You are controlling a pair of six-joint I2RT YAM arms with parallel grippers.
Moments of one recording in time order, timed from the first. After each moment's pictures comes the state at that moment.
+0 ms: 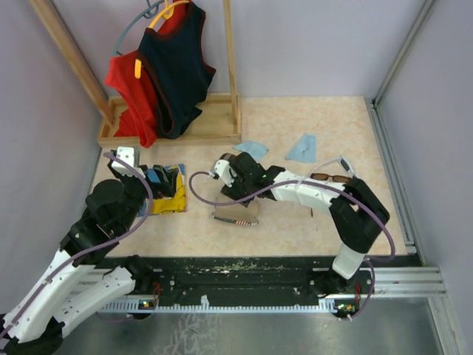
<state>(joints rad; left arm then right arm) -0.72 0.59 0.91 -0.45 -0.48 -0.22 0.85 1.73 1.17 -0.40 -0.04 -0.38</state>
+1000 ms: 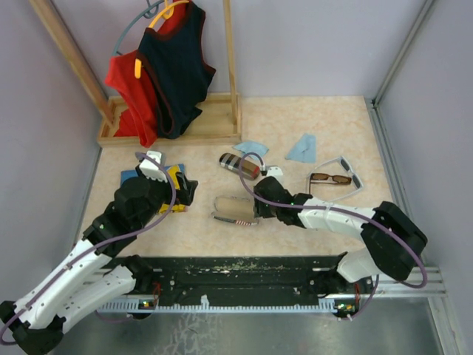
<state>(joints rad) -0.72 0.66 0.75 -0.37 -0.32 -0.30 0.85 1.37 0.69 -0.17 0.26 0.63</state>
